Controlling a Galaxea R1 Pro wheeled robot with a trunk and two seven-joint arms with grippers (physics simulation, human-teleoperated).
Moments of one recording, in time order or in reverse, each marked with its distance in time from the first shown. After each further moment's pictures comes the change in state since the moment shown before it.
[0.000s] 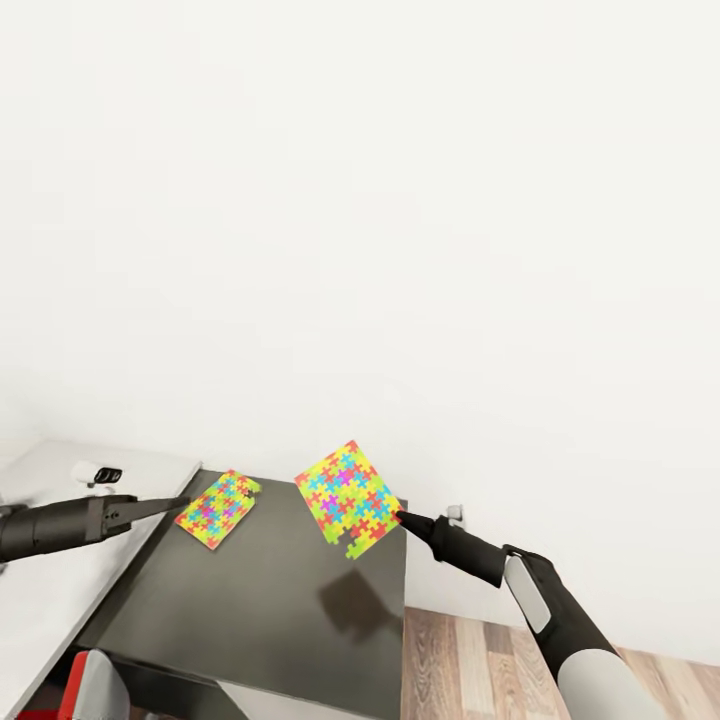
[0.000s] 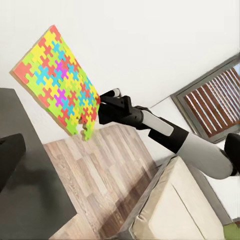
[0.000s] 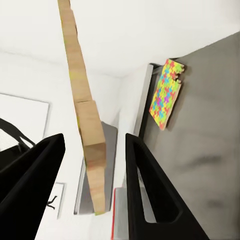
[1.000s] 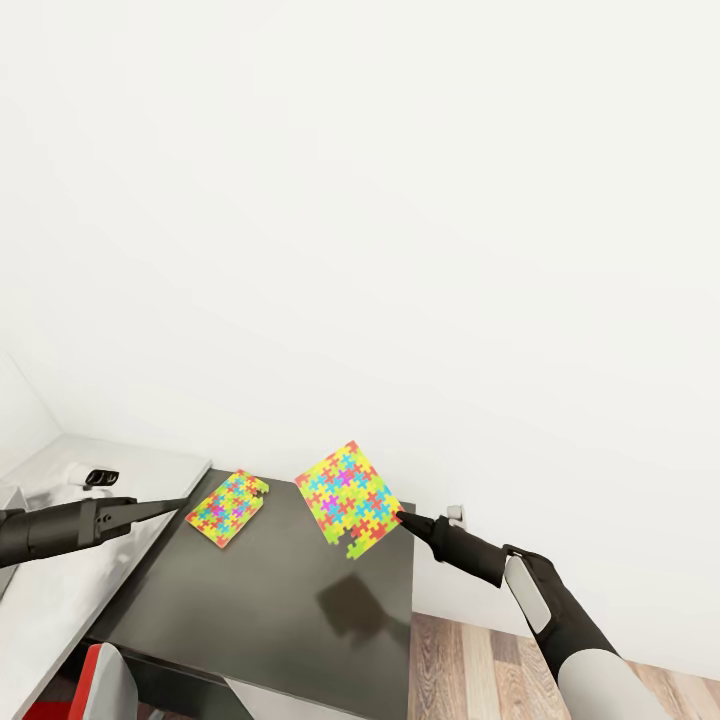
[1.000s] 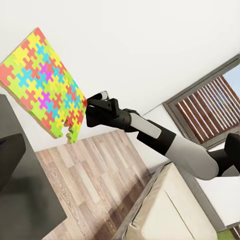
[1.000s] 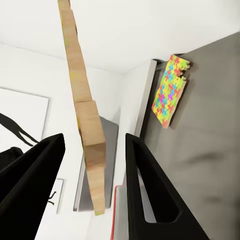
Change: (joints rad) left arm 0.023 0.003 0.000 -0.013 0.061 0.005 0.000; right arm -0.001 -0.001 0.000 0.000 0.000 -0.001 -0.007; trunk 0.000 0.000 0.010
